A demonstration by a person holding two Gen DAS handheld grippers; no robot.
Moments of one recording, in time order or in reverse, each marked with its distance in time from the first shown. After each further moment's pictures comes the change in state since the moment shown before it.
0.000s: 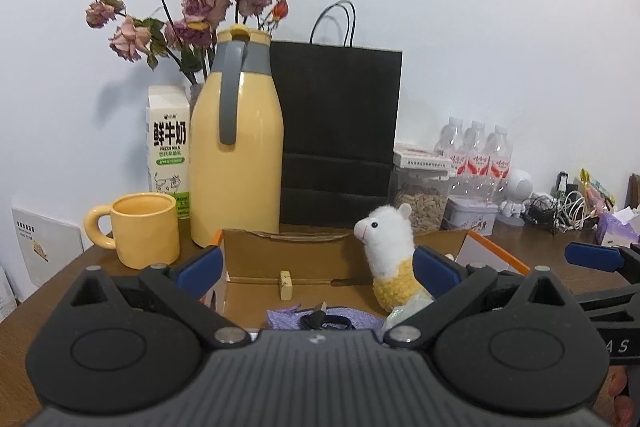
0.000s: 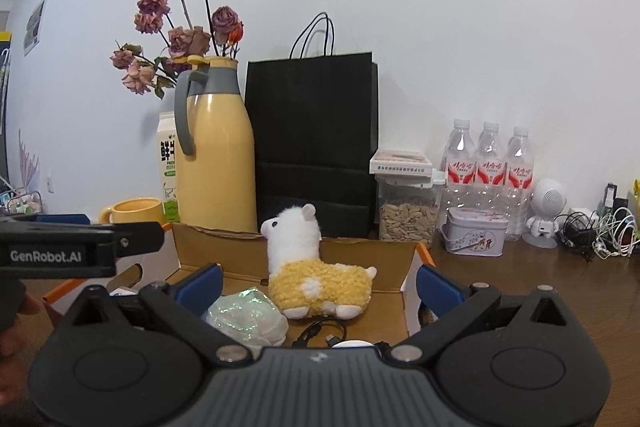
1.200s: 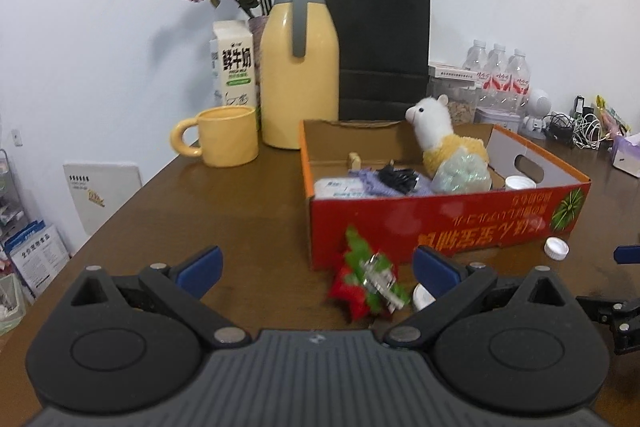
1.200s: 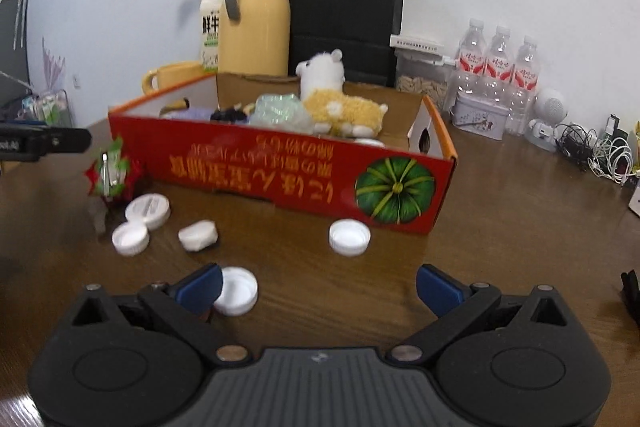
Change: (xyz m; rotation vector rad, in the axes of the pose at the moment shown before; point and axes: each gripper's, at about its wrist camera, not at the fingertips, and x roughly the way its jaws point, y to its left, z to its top) left arm -0.098 0.045 -0.054 0.050 0.214 0.105; right arm -0.080 0.005 -0.078 -0.082 0.357 0.063
